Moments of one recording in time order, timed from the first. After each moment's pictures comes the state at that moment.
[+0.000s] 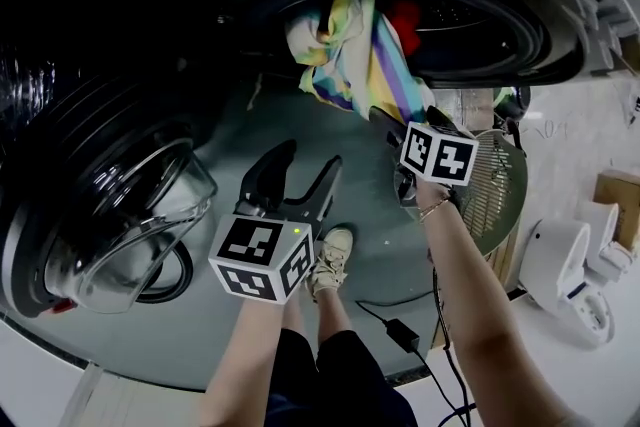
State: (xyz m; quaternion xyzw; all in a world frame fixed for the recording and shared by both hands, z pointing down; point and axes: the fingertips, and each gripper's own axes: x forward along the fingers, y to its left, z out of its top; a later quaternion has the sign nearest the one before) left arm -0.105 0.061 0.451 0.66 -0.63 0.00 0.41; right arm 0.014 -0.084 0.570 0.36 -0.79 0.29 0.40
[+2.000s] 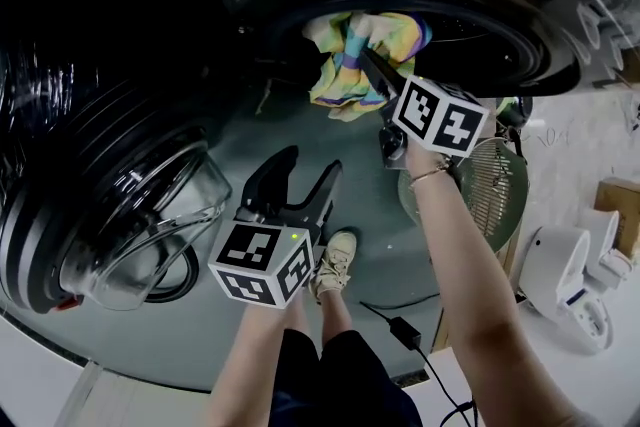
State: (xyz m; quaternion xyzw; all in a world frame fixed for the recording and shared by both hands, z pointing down) left arm -0.121 0.068 0.438 0.65 -0.64 -0.02 0.41; right arm -0.095 -0.136 0.487 0.35 -0.86 0.27 0.26
